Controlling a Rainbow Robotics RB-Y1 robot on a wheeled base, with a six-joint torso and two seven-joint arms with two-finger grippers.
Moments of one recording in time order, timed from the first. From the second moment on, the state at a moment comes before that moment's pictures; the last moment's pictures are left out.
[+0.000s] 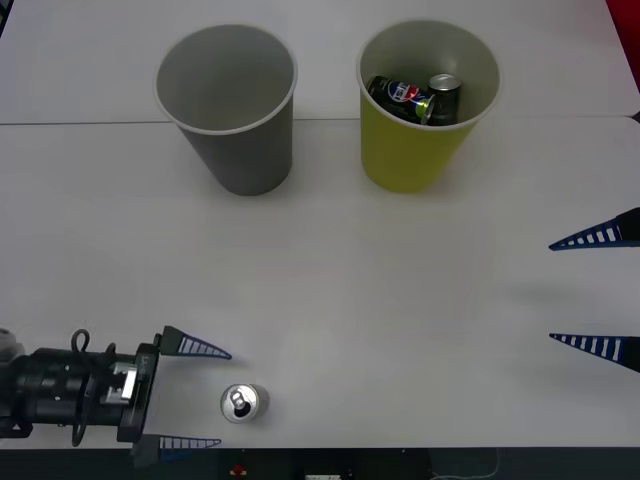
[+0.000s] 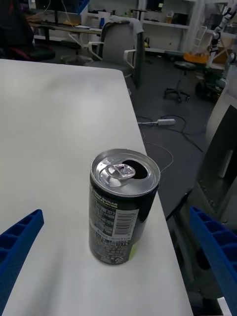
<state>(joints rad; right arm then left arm) 0.26 -1.13 -0.26 -2.01 1.31 -1.13 -0.09 -0.21 0.91 -0.74 -1.17 -0.63 -1.25 -0.83</state>
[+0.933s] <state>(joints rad) 0.26 -1.13 -0.26 -2.01 1.31 -1.13 -0.09 -0.27 0.83 -0.86 -1.17 -0.58 -1.10 -0.96</state>
